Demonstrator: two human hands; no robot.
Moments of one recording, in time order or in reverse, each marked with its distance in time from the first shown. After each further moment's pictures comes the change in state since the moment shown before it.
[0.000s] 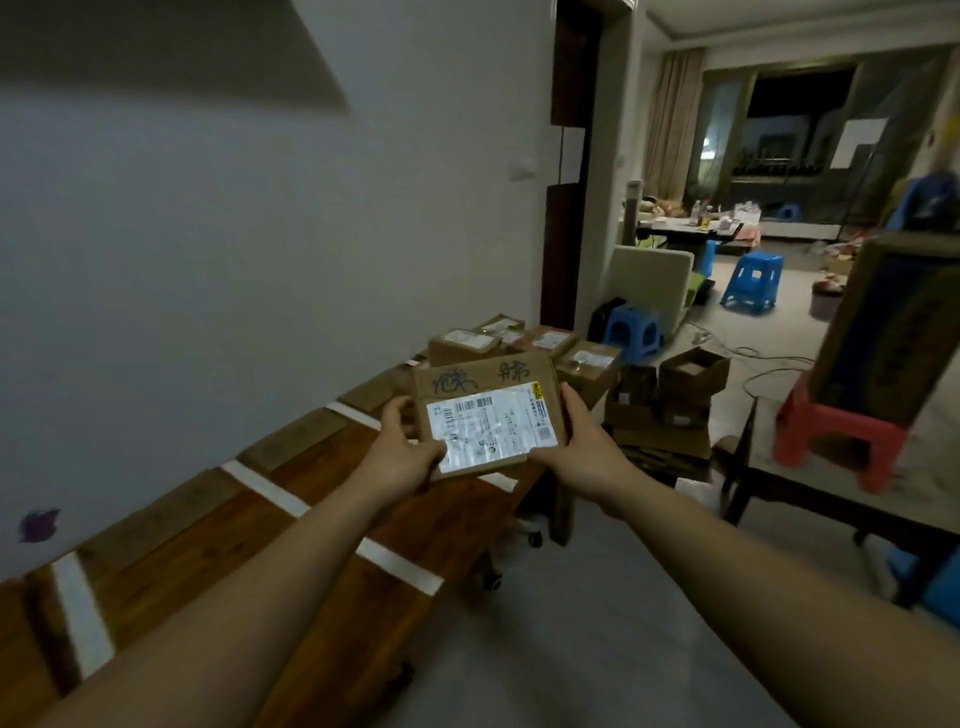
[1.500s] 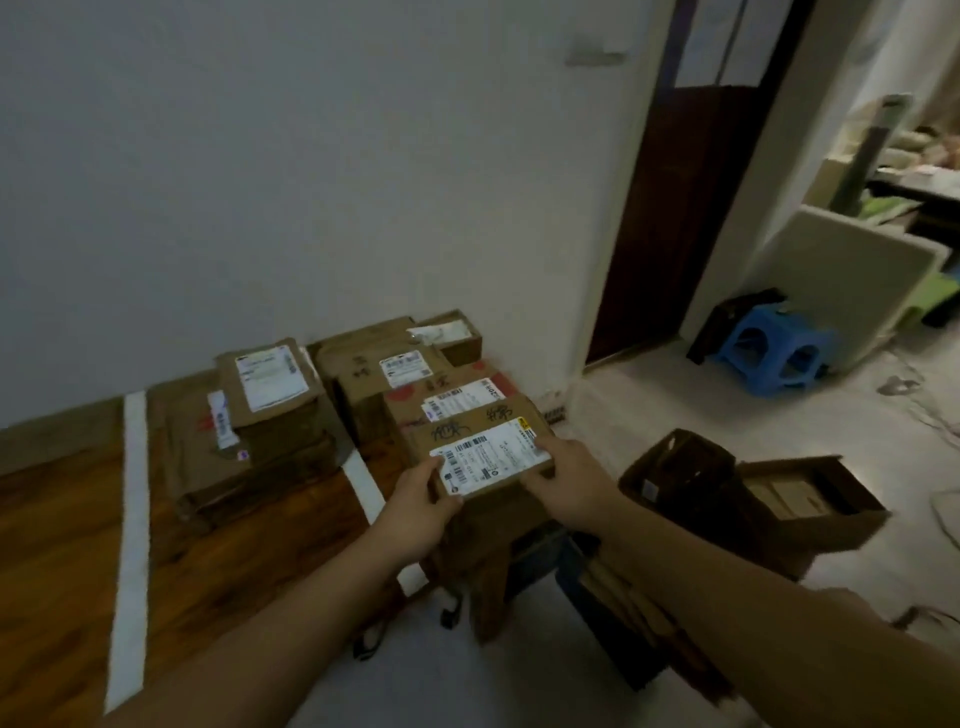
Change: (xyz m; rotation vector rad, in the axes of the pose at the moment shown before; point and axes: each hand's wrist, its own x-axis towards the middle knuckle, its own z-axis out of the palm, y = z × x) left_hand 0.546 0.017 0.433 0.164 0.162 -0.368; right_hand 0.627 0.327 -0.328 -0.590 -0.504 0.034
